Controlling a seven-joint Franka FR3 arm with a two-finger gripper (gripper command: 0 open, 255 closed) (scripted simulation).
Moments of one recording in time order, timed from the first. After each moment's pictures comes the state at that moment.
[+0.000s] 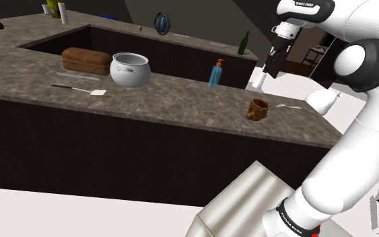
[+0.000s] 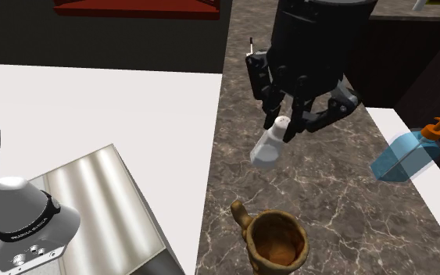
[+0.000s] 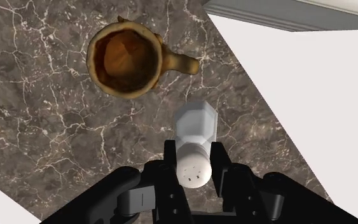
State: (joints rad) arm -0.24 0.13 -0.48 -1.46 0.11 1.57 -0.83
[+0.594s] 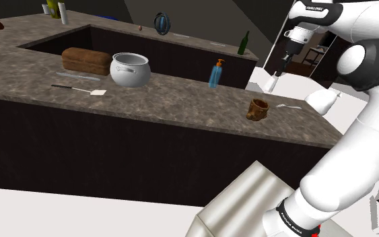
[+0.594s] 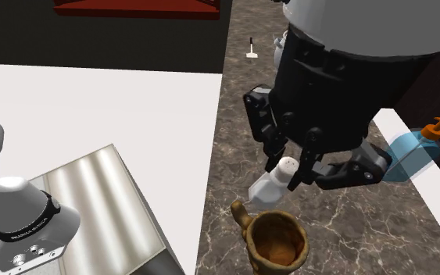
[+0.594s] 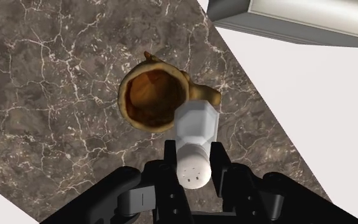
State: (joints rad) arm -0.31 0.13 -0.53 -1.49 0.11 1.58 -0.96
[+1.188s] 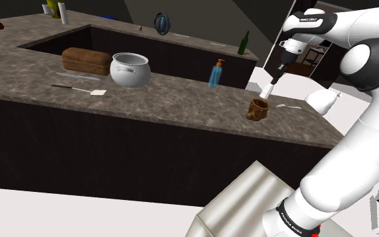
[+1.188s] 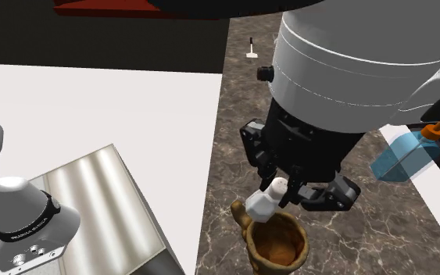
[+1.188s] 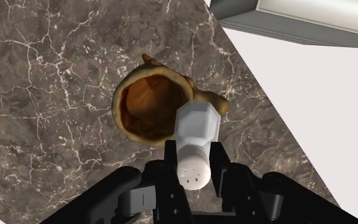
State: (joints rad) arm -0.30 0.11 -0.52 -1.64 0.10 1.71 -0.96
